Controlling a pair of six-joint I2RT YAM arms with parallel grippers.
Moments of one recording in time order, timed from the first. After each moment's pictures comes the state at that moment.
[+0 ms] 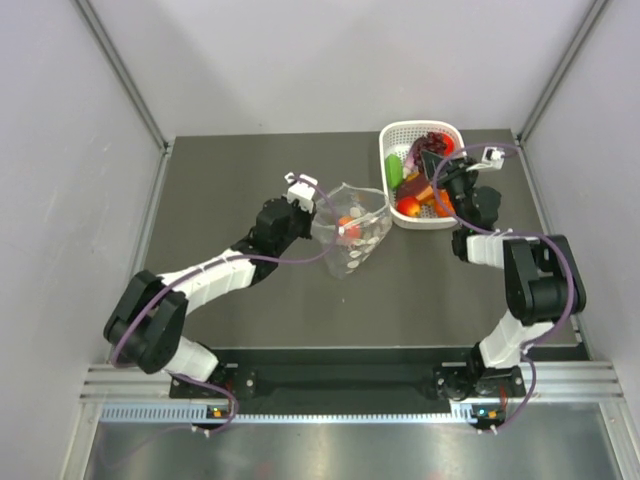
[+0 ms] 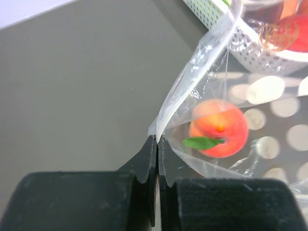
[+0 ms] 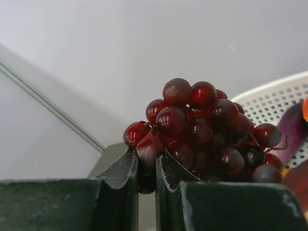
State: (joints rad) left arm -0.60 1.48 0.78 0.44 -0.10 -0.02; right arm 0.11 1.64 0.72 1.27 -0.19 0.77
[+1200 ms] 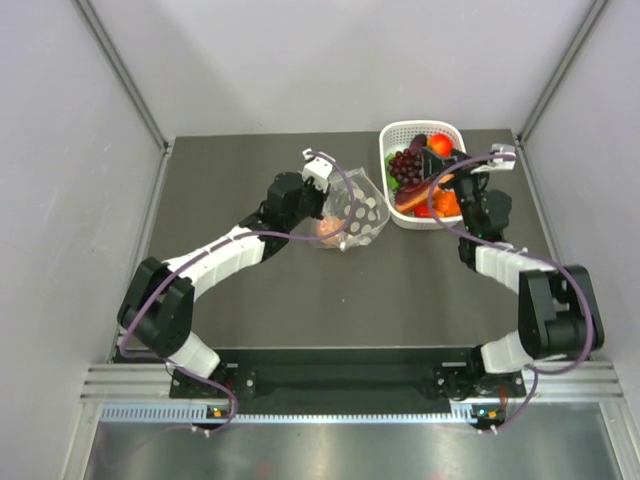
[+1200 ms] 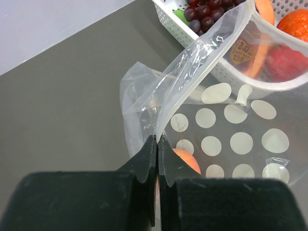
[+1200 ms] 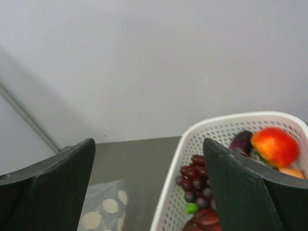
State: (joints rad) left arm -0.60 1.56 1.05 0.24 -0.02 0.07; right arm 0.10 1.50 0.68 1.14 -0.09 0.49
